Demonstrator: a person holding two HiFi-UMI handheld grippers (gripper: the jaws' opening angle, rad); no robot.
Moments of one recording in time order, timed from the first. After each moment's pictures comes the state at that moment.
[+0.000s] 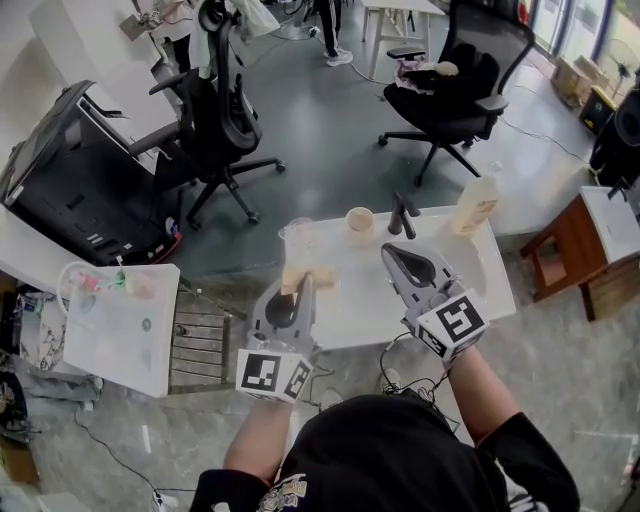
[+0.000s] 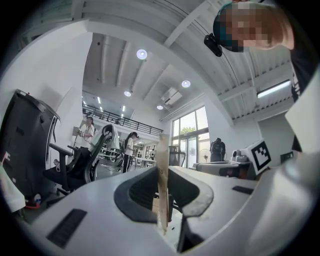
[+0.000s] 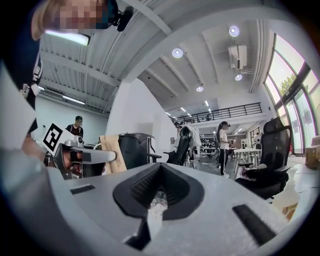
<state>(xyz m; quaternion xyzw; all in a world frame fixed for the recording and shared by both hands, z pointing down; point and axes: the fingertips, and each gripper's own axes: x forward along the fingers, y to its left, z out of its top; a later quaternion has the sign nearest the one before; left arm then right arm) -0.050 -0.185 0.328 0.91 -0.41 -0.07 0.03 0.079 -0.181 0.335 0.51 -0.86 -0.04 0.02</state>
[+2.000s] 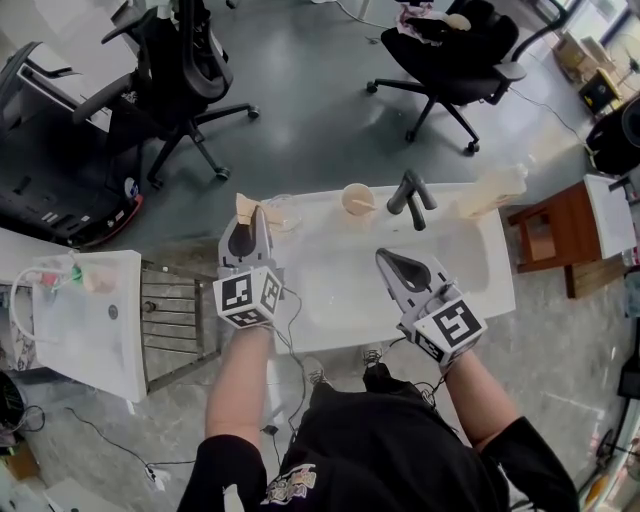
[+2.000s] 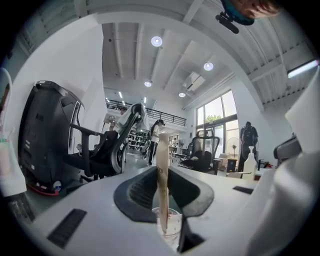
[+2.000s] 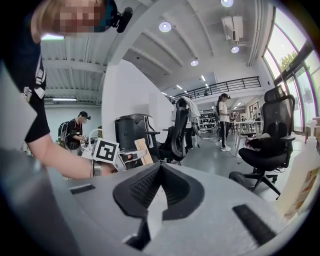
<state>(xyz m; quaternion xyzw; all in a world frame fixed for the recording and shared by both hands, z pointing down) -0.089 -0.408 0.491 0.85 -0.53 -0.02 0.08 0.081 -0.258 0.449 0.50 -0.86 0.08 0.09</state>
